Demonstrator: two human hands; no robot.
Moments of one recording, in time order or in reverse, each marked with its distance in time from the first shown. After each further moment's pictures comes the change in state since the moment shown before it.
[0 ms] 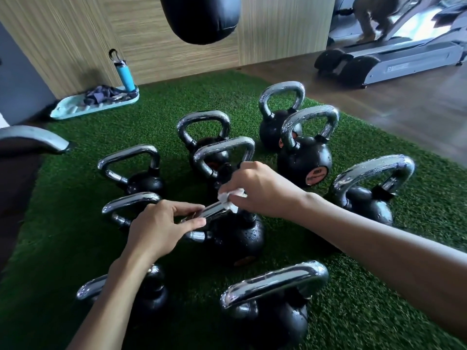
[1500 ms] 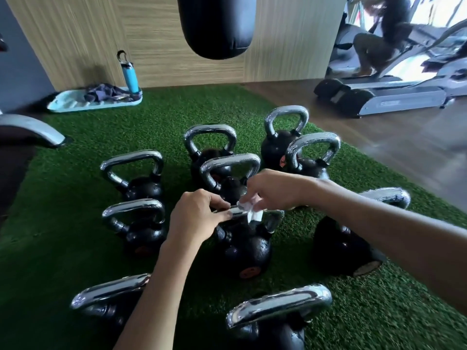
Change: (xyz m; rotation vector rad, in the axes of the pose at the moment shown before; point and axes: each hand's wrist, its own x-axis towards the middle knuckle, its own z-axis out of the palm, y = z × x) left_hand 0.042 0.031 0.023 -0.145 0.101 0.047; right_hand 0.041 0.019 -0.033 -0.207 -0.556 0.064
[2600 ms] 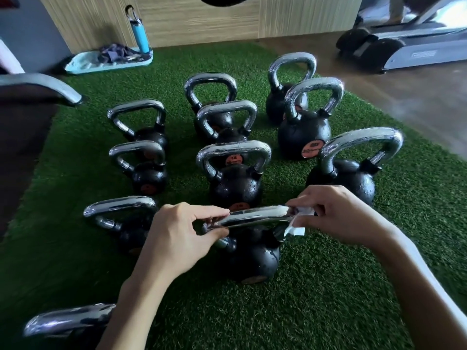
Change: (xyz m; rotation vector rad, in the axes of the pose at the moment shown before) left_hand -0.188 0.028 0.005 -0.102 0.033 0.117; right_hand -0.196 -0.015 0.118 0.496 0.356 0.242
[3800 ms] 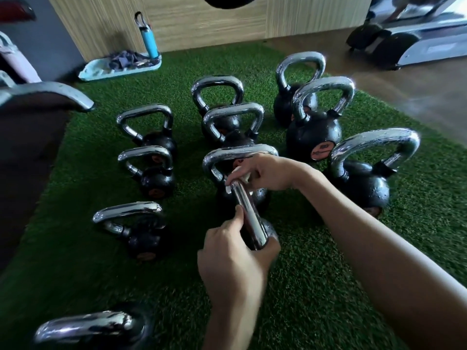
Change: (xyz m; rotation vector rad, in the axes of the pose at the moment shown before) left_hand -0.008 0.066 0.073 0.188 0.192 -0.437; right_hand 0.157 -0.026 0.034 0.037 -0.377 -0.279
